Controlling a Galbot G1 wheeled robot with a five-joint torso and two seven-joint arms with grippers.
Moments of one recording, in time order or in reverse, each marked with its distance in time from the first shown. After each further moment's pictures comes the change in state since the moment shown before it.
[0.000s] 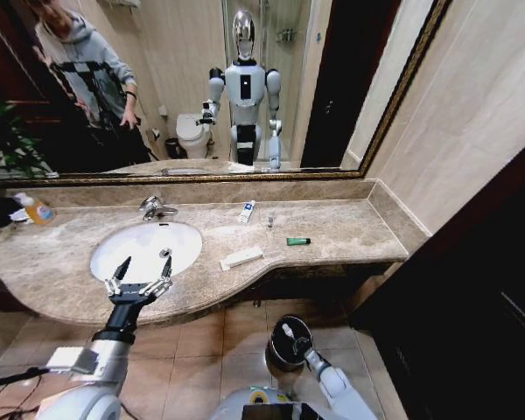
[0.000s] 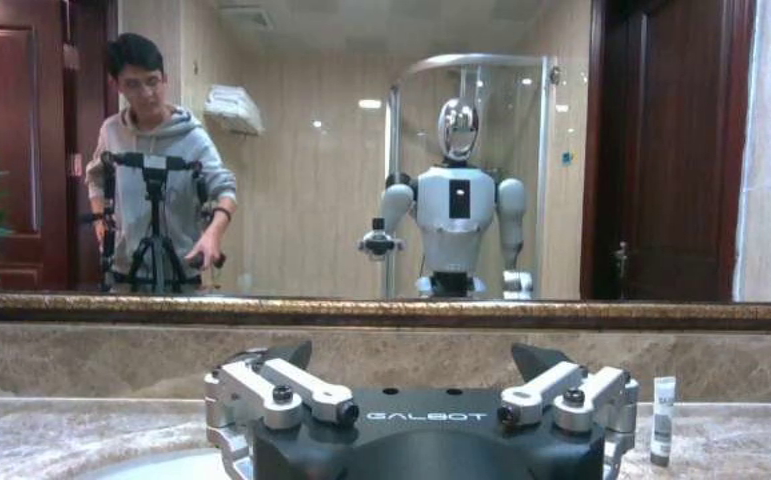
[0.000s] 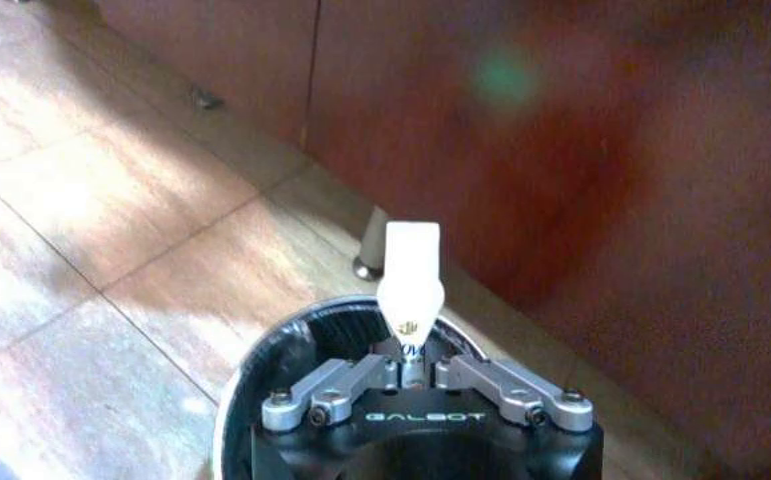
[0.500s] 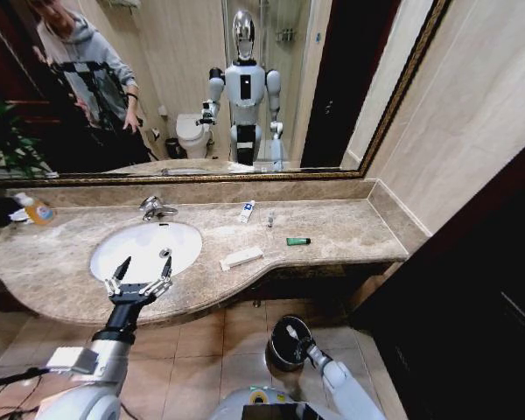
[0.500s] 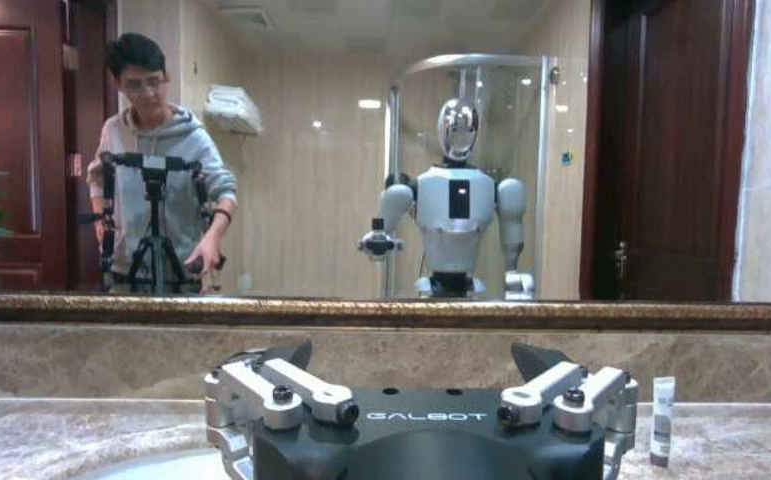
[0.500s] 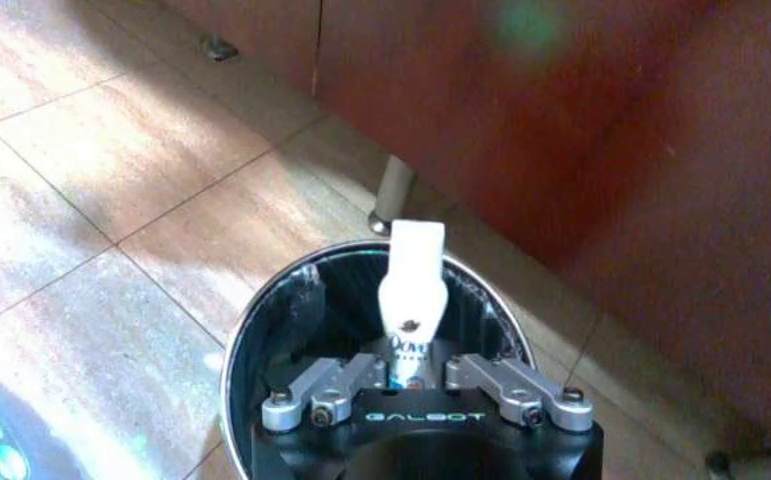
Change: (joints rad) left arm 0.000 0.000 0.000 0.000 0.000 0.000 0.000; right arm 0.057 0.003 0.006 -0.117 -0.018 -0.007 -0.027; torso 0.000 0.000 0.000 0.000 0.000
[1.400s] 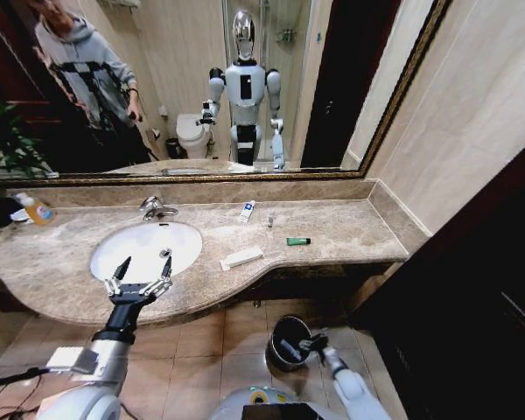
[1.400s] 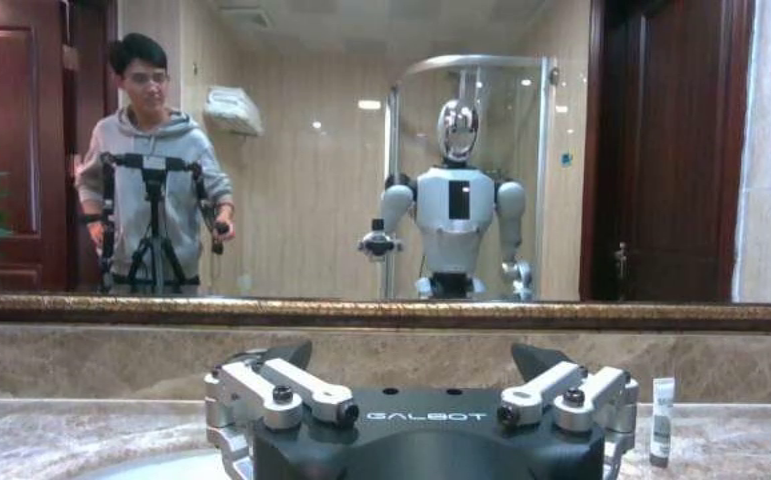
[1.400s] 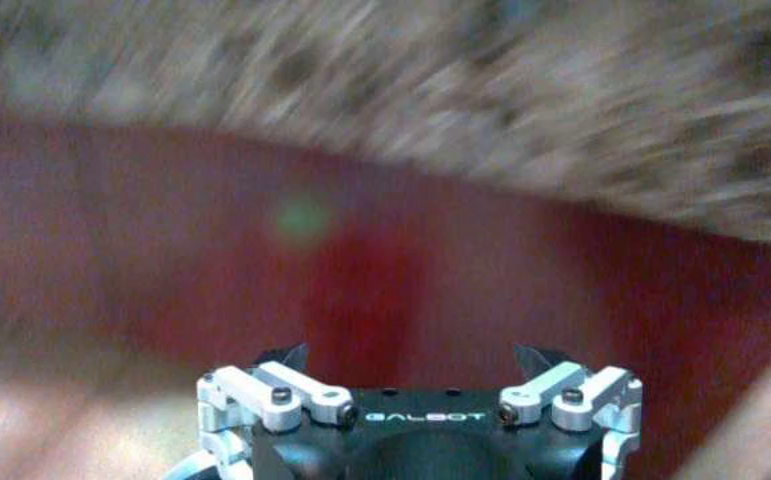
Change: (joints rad) left arm 0.000 0.000 0.000 0.000 0.000 0.000 0.000; right arm -0.376 -0.079 0.130 0.594 0.502 0.104 0.117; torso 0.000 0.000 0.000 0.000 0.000
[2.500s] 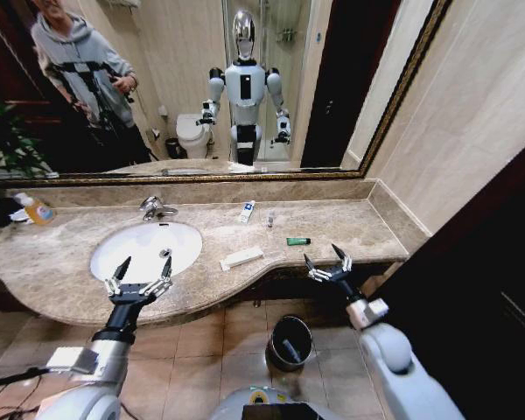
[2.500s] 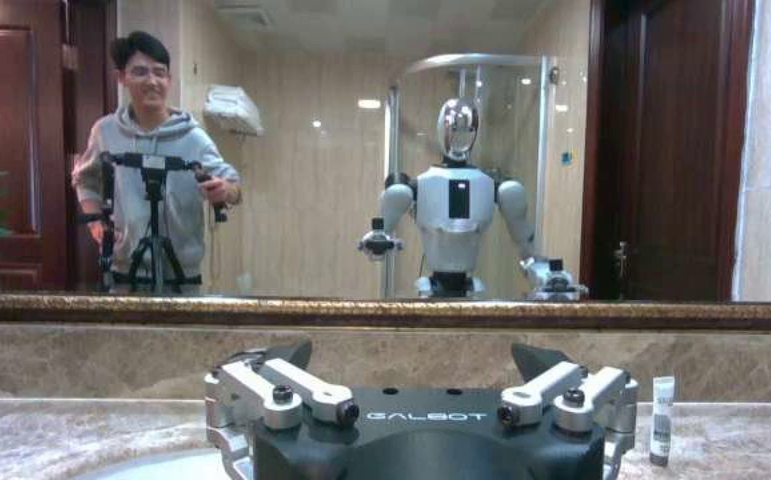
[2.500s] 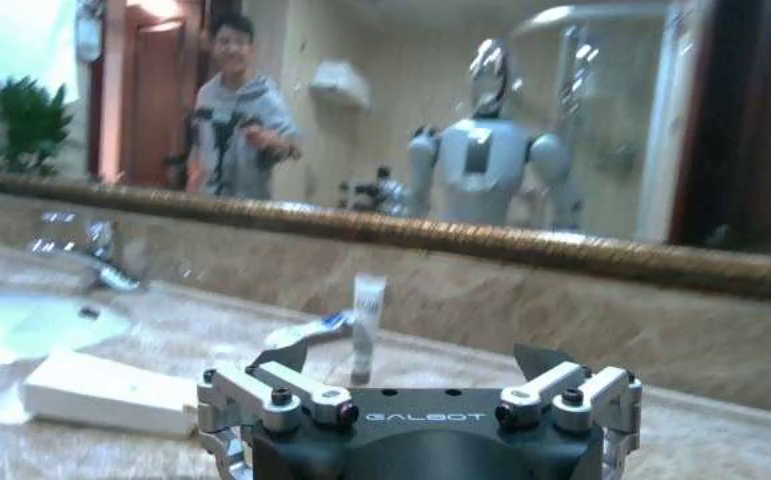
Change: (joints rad) left arm 0.000 0.000 0.000 0.000 0.000 0.000 0.000; right arm 0.098 -0.237 -0.023 0.625 0.275 -0.263 -0.140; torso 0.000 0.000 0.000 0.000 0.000
